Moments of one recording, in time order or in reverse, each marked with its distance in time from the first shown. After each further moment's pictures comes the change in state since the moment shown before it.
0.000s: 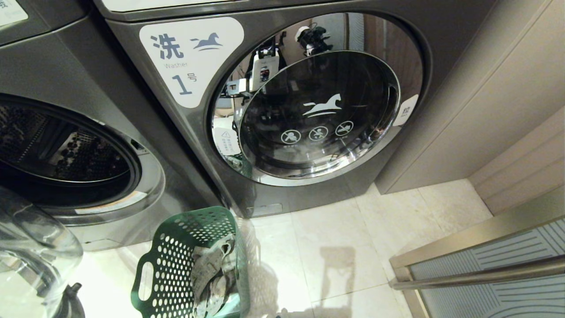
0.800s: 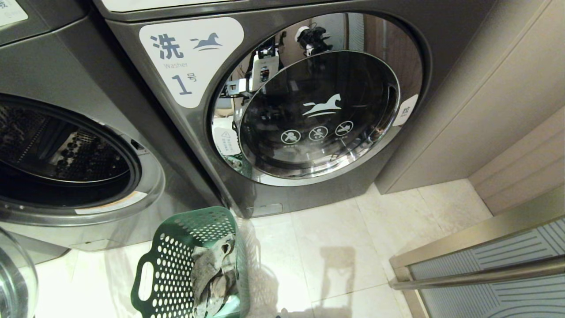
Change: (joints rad) left arm -0.047 0.005 0.049 0.296 -0.099 0.007; right arm 0.000 0.000 0.000 0.000 0.001 0.000
